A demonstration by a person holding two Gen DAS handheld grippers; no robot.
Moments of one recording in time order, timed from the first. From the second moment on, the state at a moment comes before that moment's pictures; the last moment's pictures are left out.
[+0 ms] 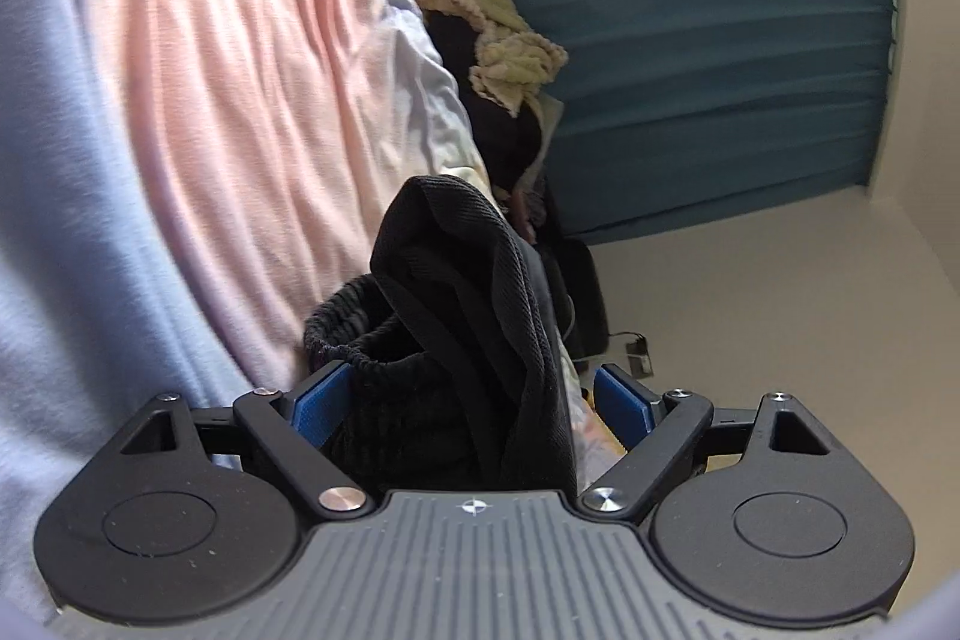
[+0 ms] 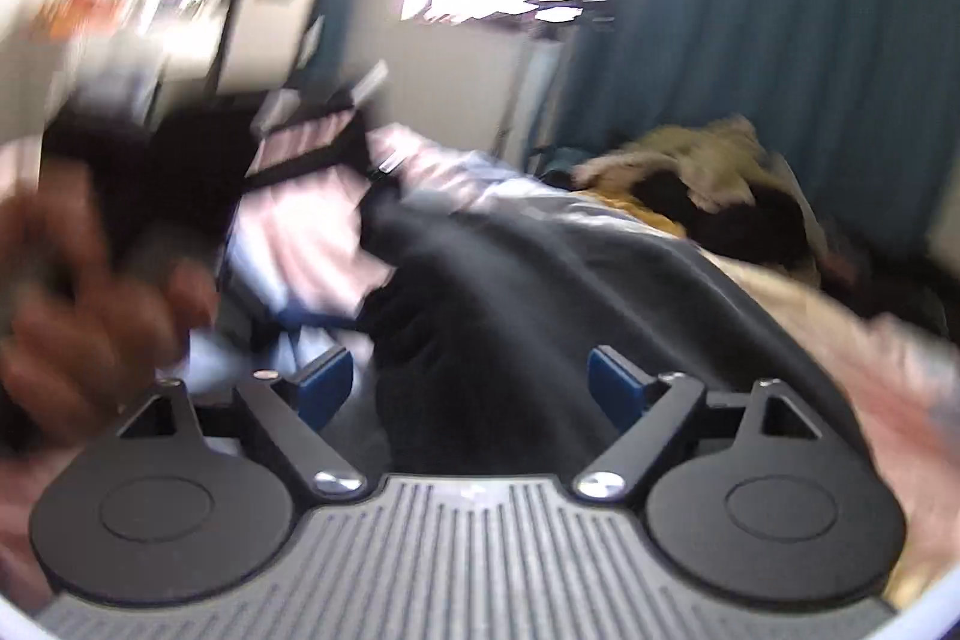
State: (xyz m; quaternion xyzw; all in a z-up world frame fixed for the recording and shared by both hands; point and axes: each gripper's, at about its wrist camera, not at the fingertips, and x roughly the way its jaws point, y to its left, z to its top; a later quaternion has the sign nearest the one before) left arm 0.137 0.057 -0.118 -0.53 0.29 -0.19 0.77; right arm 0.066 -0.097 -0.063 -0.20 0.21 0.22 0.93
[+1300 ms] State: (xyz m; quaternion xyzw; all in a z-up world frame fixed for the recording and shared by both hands) left arm 0.190 0.017 -0.134 -0.46 0.38 -0.12 0.79; right arm 0.082 -0.204 -0.030 0.19 0.26 0.21 0.92
